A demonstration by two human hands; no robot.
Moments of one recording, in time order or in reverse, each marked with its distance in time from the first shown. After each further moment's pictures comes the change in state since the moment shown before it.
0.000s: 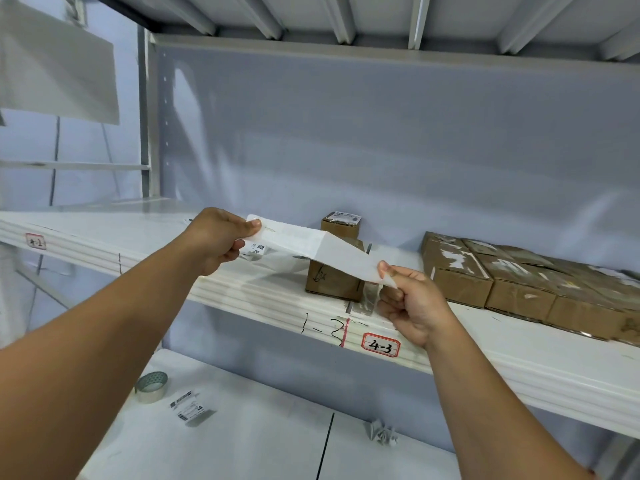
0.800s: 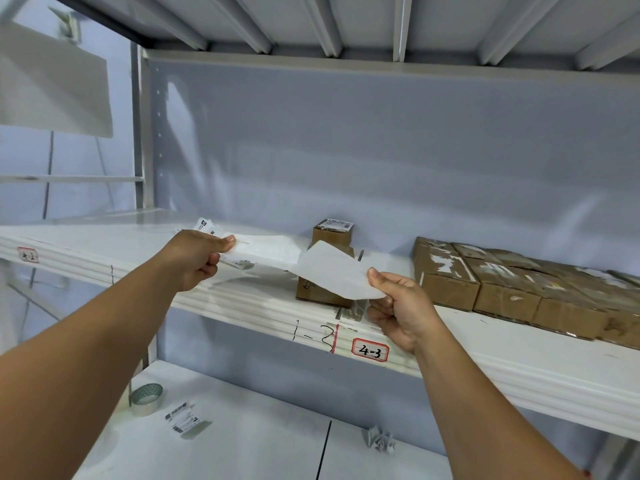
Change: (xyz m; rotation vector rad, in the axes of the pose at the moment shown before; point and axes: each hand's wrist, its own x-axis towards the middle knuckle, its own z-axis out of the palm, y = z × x) left_hand 0.017 -0.021 -0.018 -0.166 0.009 -0.117; right_hand -0.010 -0.006 0.002 -0.025 0.041 0.025
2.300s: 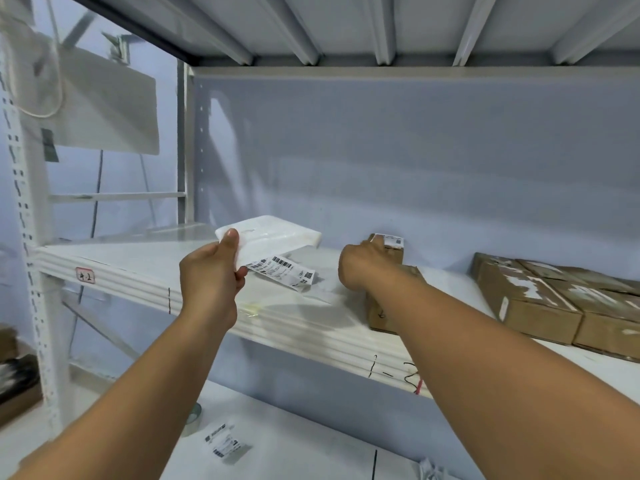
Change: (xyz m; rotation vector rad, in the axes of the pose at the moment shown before) left_hand -0.033 0.011 -0.024 -0.330 0.397 0.265; right_hand 0.100 0.002 0.147 -1.966 0.001 -0.214
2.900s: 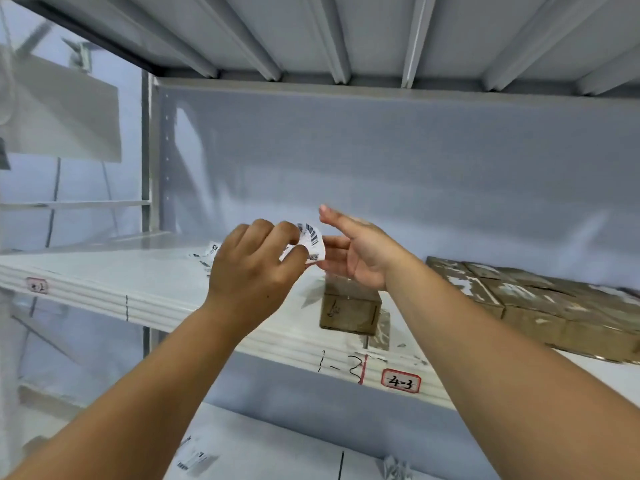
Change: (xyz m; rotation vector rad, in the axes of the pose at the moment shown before) left_hand -0.047 0.001 0.046 1.035 -0.050 1.957; right_hand -0.061 0.055 -0.051 1.755 -0.231 -0.038
